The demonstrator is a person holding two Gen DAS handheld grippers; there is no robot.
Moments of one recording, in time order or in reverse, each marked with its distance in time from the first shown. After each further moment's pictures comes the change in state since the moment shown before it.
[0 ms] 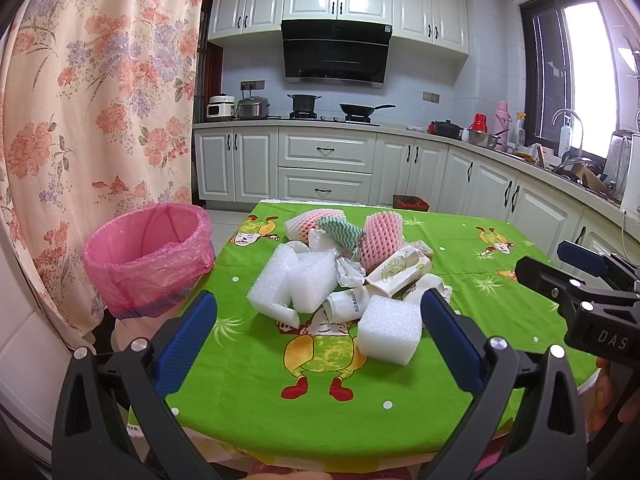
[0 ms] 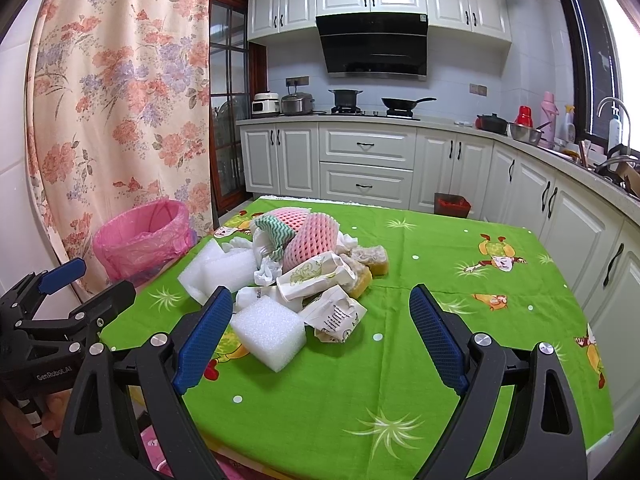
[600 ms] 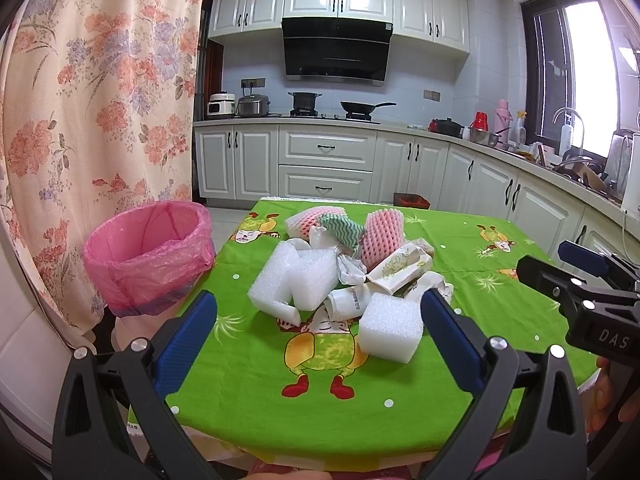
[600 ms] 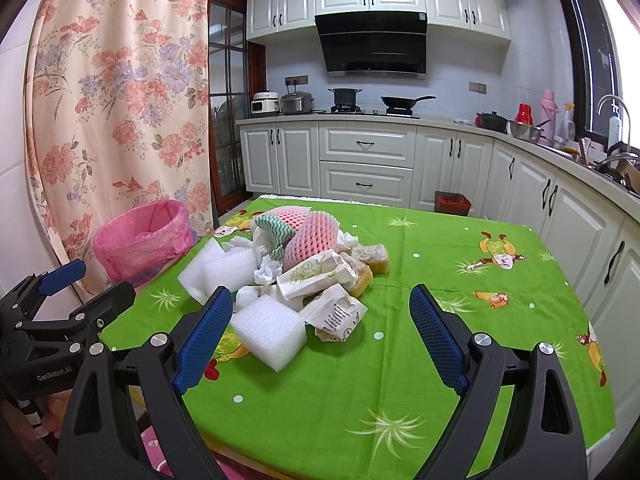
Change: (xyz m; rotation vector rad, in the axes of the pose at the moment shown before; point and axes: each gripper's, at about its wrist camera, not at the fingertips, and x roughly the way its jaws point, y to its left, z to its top) left arm -0.001 0.000 -0.001 -0.001 0.013 -0.002; right arm 0.001 -0.001 -0.001 0.005 0.001 -0.001
